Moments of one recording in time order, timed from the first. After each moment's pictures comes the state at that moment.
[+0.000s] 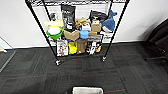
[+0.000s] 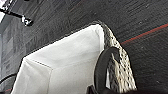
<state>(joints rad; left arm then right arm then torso) 0.78 2.53 -1.88 -0.16 0.06 -0.16 -0.84 2.67 -2.04 0.13 0.06 0.19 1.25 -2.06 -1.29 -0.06</state>
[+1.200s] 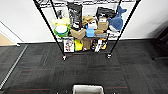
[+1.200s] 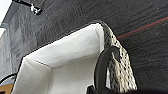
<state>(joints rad) 0.77 2.53 -1.88 -0.16 0.03 -0.16 -0.83 2.66 -2.03 0.13 0.08 0.19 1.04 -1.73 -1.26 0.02</state>
